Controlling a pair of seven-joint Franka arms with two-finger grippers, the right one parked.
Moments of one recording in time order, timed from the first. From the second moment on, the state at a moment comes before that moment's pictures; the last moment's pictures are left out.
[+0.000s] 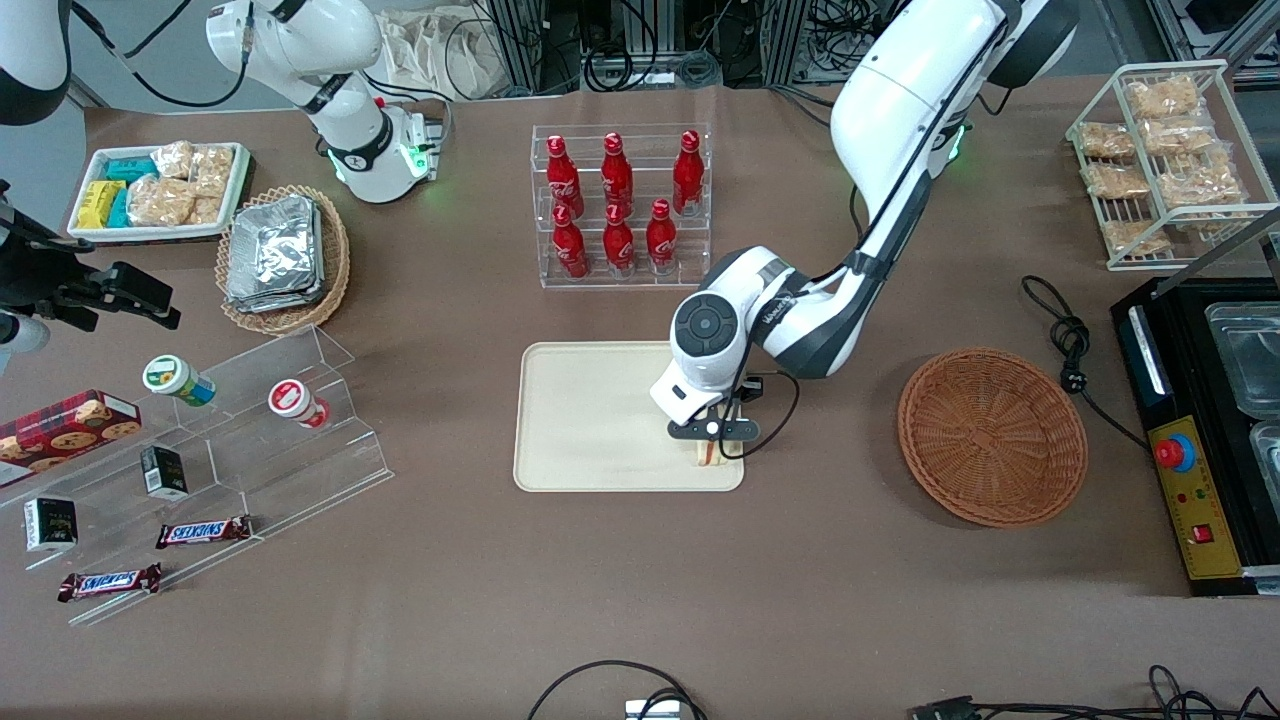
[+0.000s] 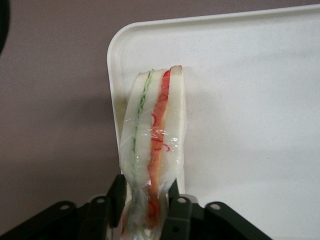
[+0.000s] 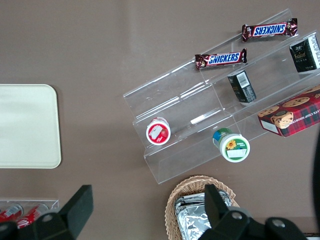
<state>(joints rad) -0.51 0.69 -0.20 -1.55 0.18 2.10 -0.71</state>
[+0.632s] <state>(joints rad) -0.52 0.66 -0.16 -1.55 0.19 2.13 -0.71</state>
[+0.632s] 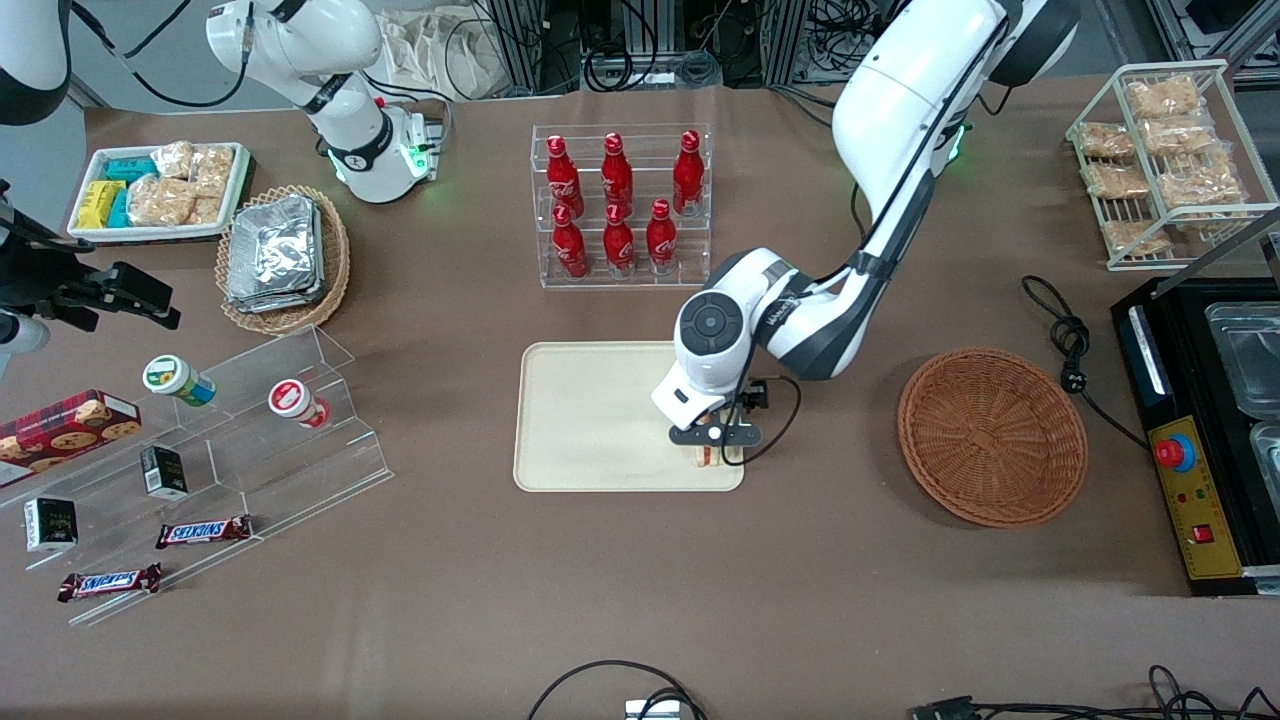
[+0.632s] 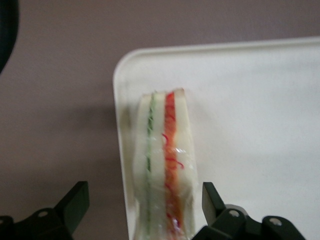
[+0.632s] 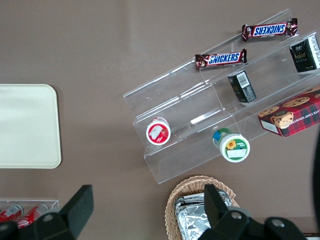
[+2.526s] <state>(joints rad) -0.12 -0.05 0.03 -1.74 0.00 1.64 -0.27</state>
